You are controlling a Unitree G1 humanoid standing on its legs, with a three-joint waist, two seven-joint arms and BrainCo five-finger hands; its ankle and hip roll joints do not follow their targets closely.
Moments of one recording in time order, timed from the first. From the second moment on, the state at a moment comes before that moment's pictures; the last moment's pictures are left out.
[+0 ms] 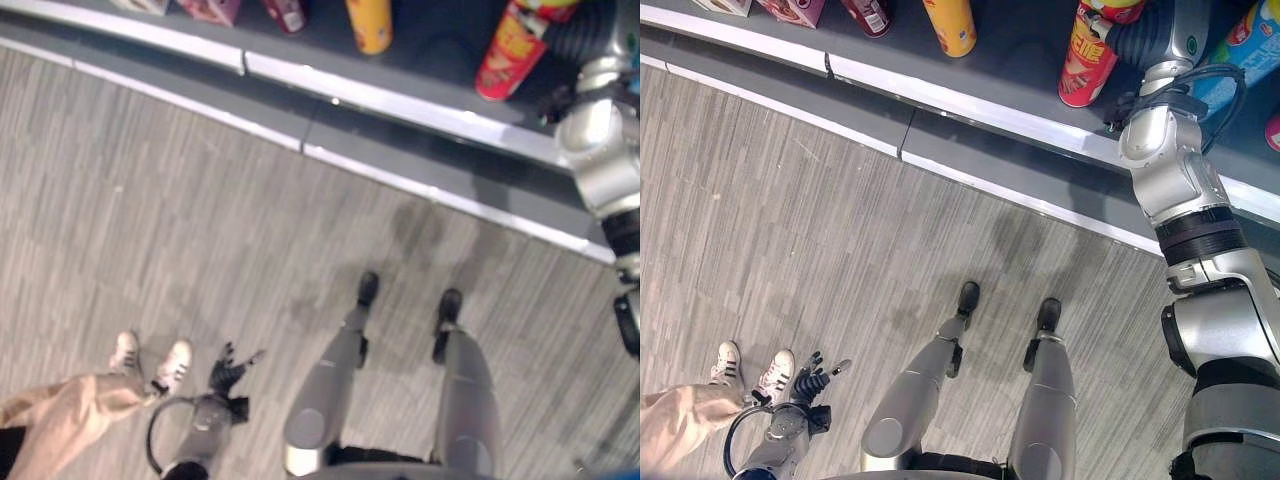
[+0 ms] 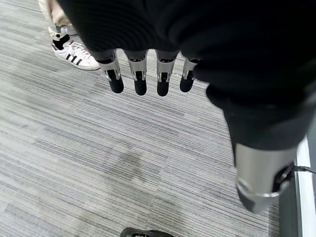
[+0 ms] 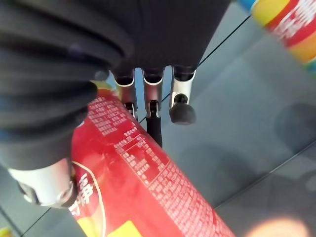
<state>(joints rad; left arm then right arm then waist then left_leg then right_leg) 0.03 0.31 -0.16 0.82 -0.33 -0.18 0.19 -1.14 -0.81 0.42 0.55 -0.27 -0.01 -0.53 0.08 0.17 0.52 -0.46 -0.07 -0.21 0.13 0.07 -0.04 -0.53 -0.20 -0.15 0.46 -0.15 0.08</state>
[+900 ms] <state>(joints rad) 0.03 0.31 -0.16 0.82 -0.34 -0.18 0.22 -1.24 -0.82 0.46 0.65 -0.27 -0.01 -0.55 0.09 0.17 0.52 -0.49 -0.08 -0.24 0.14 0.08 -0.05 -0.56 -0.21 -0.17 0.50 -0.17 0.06</state>
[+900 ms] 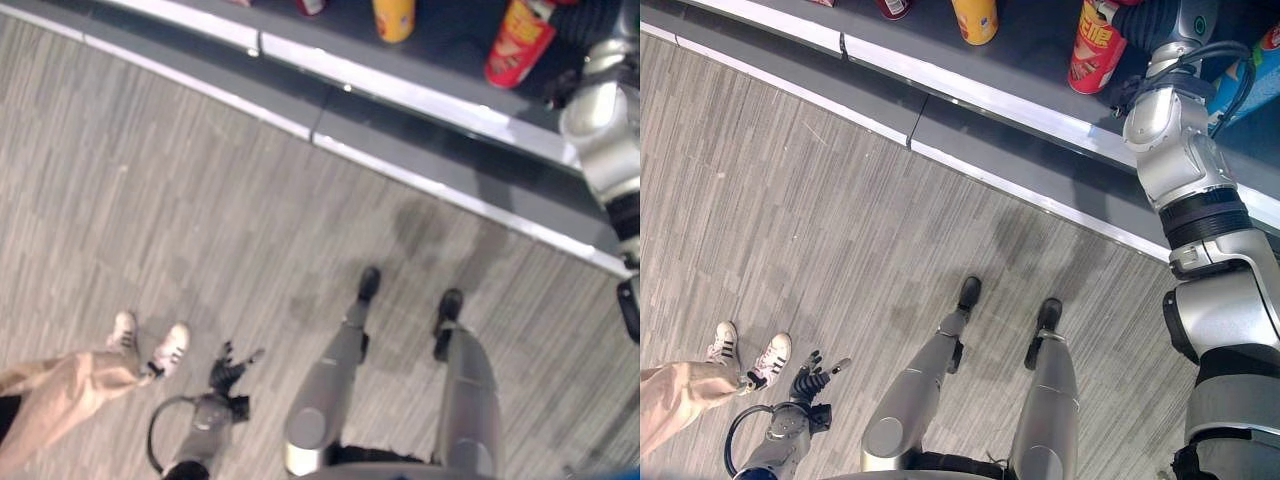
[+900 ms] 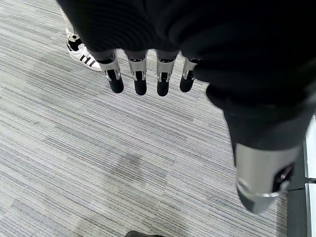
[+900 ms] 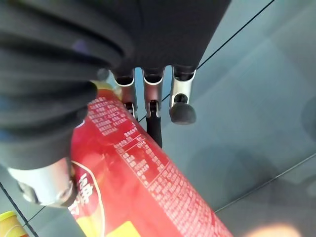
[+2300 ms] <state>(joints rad) 0.02 0.28 -0.03 0.90 -0.21 -0.09 0.16 -0.11 -0.53 0.00 -0.11 0.26 -0.16 -0.06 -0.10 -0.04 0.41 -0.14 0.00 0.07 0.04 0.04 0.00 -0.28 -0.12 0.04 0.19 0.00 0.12</state>
